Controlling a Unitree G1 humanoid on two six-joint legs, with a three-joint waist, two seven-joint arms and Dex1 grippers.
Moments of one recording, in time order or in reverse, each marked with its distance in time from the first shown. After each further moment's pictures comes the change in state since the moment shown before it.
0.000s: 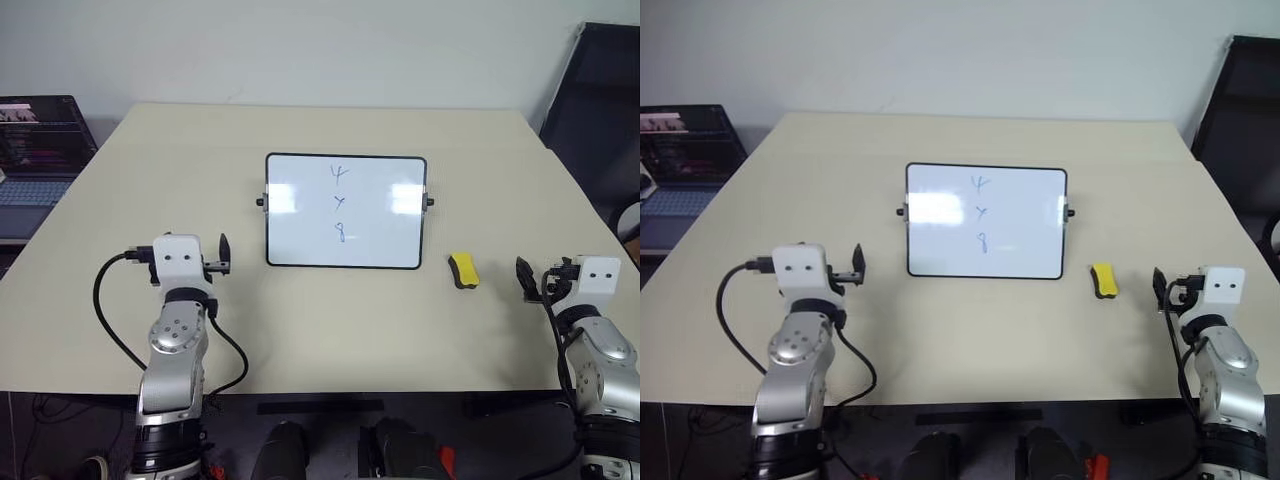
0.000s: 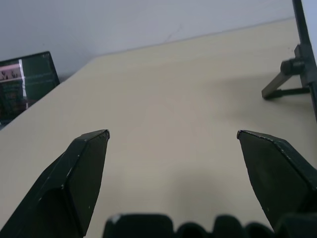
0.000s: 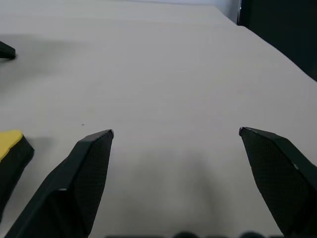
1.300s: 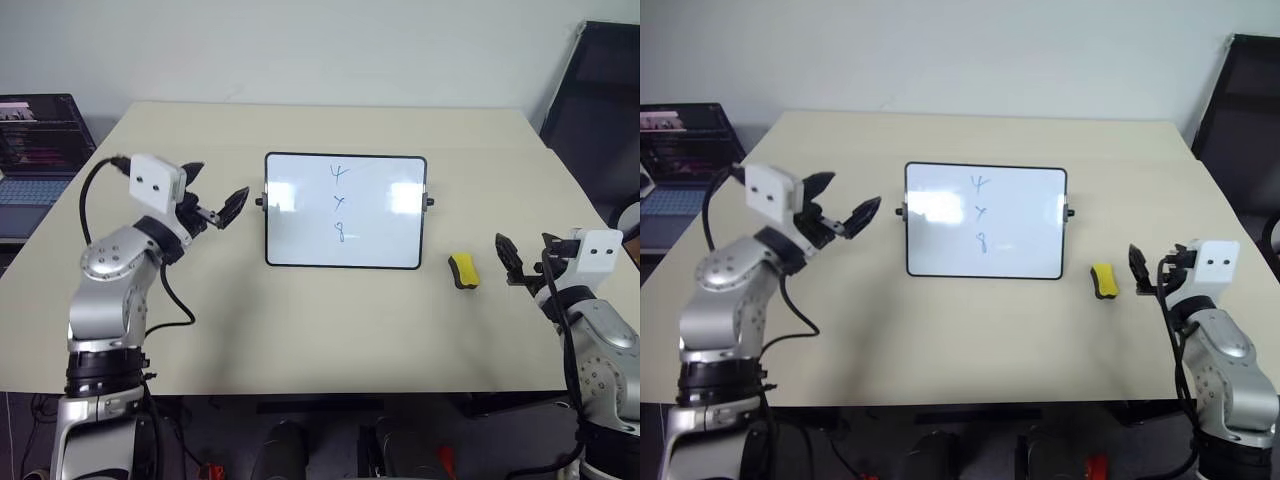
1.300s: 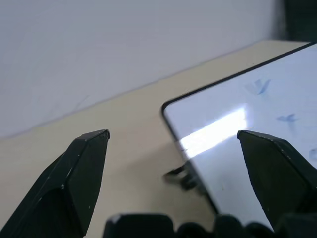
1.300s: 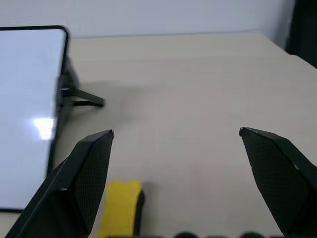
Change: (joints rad) left arm -0.371 0.395 0.020 0.214 -0.353 -0.001 -0.694; right arm 0.034 -0.011 0.024 -0.541 0.189 0.441 -0.075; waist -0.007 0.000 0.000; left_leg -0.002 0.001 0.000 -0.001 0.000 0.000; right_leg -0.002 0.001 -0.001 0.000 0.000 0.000
